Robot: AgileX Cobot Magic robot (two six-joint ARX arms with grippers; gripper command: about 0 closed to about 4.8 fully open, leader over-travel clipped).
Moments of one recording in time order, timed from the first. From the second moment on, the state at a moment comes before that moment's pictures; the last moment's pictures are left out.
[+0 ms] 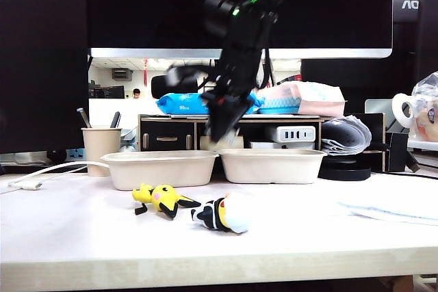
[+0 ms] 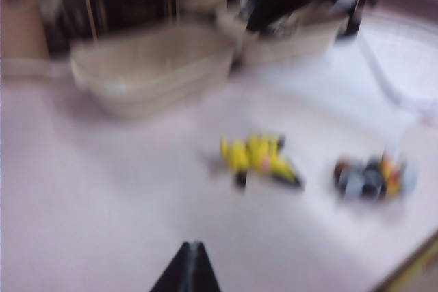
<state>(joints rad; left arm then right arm) -0.48 0.16 0.01 -0.03 0.05 -0.05 0.57 2.18 1.97 -0.83 -0.03 -0.58</state>
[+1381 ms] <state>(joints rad) -0.48 0.43 0.01 -0.03 0.05 -0.06 0.70 2.19 1.99 -1.06 -0.33 -0.51</state>
